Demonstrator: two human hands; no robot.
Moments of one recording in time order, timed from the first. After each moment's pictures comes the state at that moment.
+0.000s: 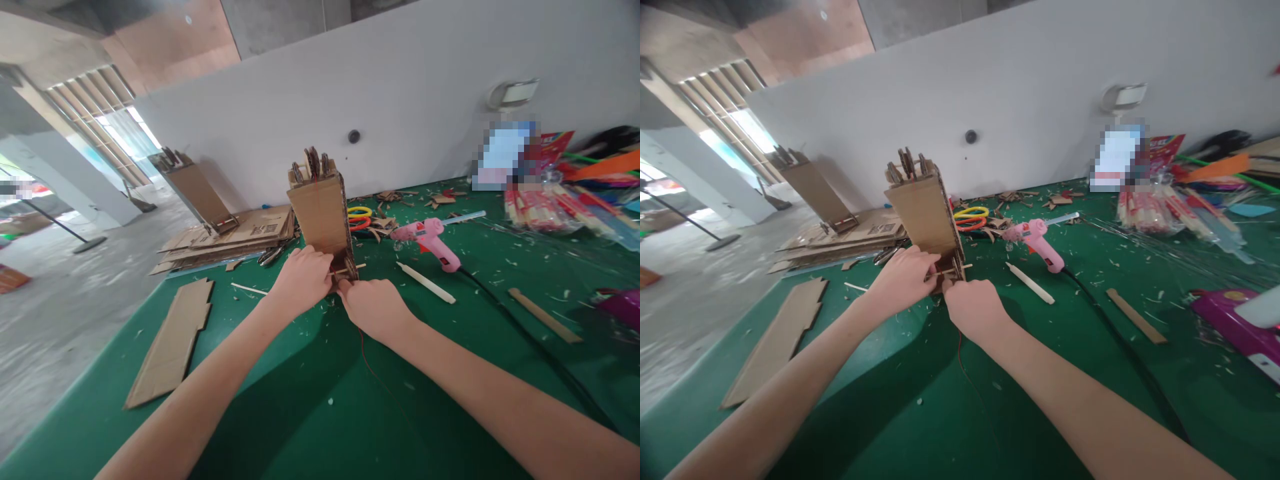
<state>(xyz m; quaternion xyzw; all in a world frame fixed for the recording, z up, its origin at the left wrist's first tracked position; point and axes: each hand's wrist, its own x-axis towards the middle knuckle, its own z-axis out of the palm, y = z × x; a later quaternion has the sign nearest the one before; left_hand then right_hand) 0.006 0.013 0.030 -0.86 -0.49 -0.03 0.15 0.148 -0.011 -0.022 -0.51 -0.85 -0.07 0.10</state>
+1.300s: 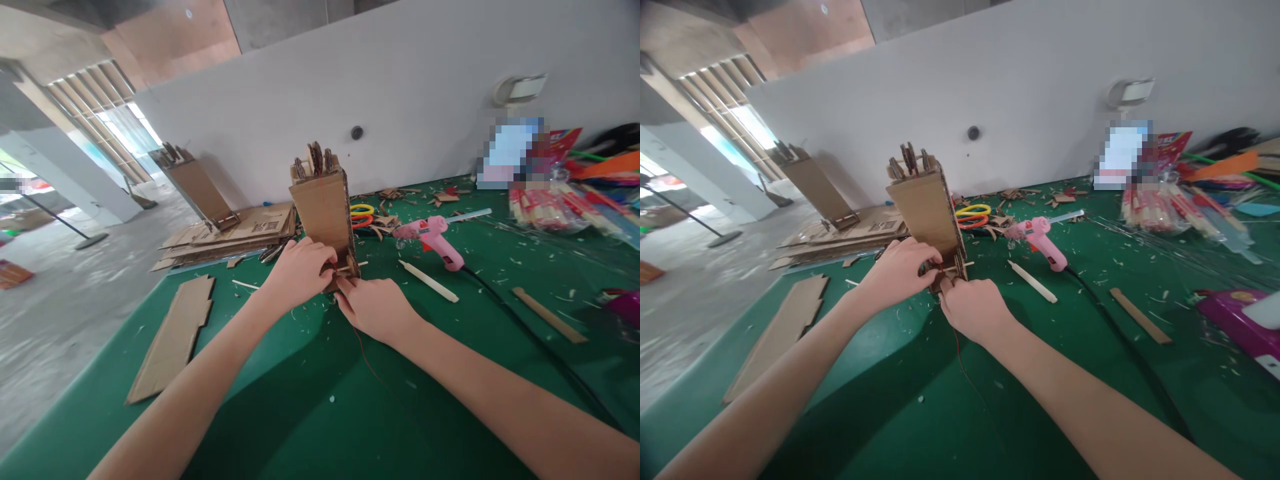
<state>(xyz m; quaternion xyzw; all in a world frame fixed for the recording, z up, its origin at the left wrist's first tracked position) -0.006 0.013 0.037 -0.87 -0.47 -0.09 0.10 0.150 -0.015 -0.023 -0.48 -0.86 -0.08 0.15</state>
